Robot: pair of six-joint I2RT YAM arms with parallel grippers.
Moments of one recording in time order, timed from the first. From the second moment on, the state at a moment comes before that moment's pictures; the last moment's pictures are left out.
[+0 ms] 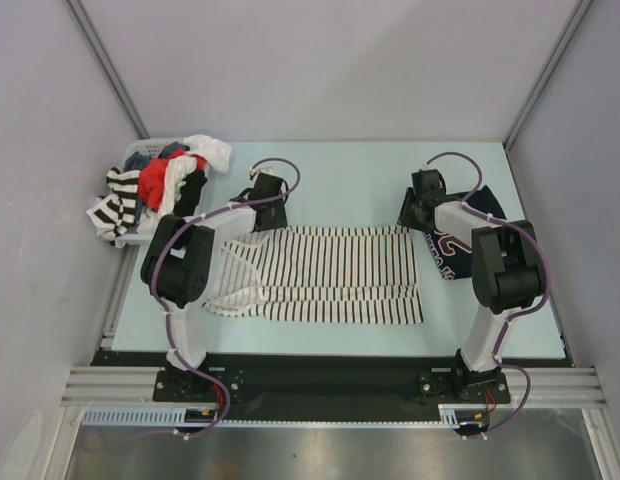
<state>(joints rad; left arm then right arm) -0.39 1.95 1.26 -0.22 -0.24 -0.46 0.20 1.85 1.18 -0.22 0.10 0.44</state>
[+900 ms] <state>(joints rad) -0.36 1.97 1.30 -0.27 -0.23 -0.44 0.21 1.92 1.26 -0.27 0.13 0.43</state>
